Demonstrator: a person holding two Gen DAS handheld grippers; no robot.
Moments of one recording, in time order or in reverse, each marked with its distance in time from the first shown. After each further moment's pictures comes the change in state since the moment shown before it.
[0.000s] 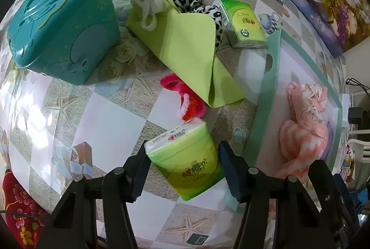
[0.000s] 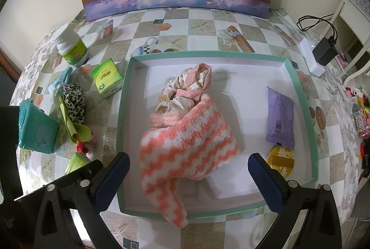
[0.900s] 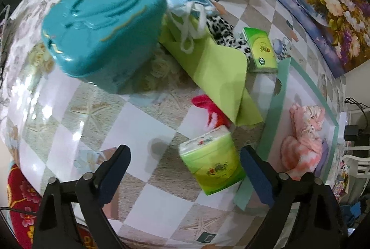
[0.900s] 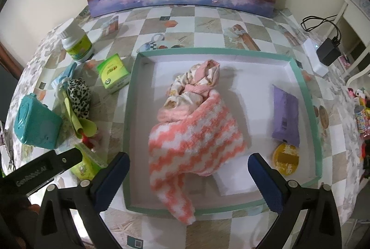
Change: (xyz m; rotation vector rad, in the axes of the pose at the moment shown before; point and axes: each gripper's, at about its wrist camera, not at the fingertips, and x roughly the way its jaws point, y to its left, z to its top) left arm -0.039 0.058 -0.002 -0.077 -0.042 -0.017; right arm 0.000 0.006 -0.003 -0.013 0.006 0.009
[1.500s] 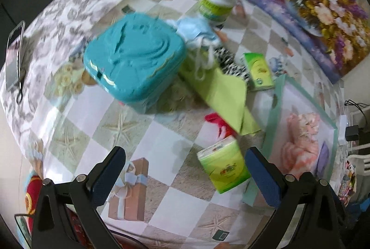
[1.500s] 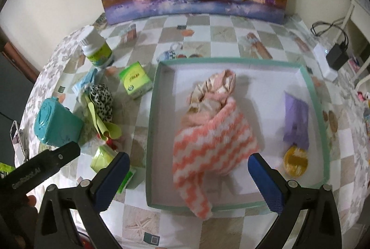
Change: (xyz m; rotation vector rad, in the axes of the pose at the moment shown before) left arm -0.037 0.014 -0.001 0.029 -0.113 0.048; right arm -0.014 0.009 -0.001 0.012 -0.017 0.099
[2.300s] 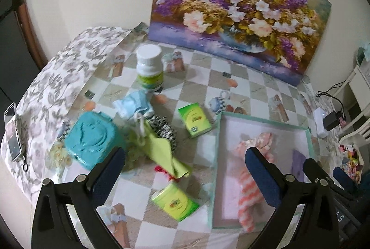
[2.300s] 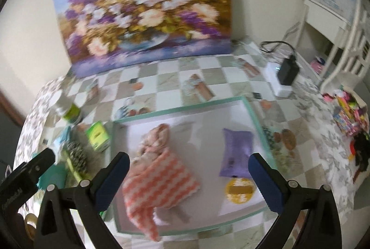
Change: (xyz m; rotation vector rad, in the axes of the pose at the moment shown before) left arm -0.070 -0.081 0.009 0.276 -0.303 -0.057; right arm -0.058 -0.058 0.033 0.103 -0.218 -0.101
